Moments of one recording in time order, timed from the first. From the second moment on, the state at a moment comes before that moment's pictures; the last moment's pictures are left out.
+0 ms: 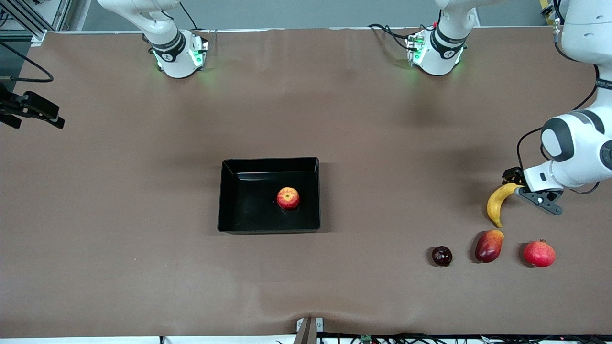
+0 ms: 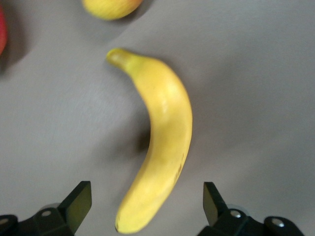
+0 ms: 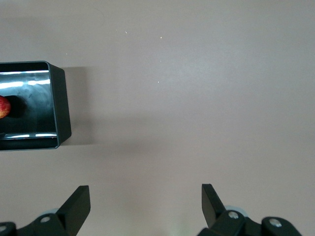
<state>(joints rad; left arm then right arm) 0.16 0.47 0.08 -1.96 0.00 2.38 0.93 0.02 0.00 -0.08 -1.52 0.01 1.50 -0.04</state>
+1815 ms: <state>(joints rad) 0.02 0.46 0.05 -1.78 0.00 2.12 0.93 0.03 0.00 -0.08 -1.53 0.01 1.50 -0.04</state>
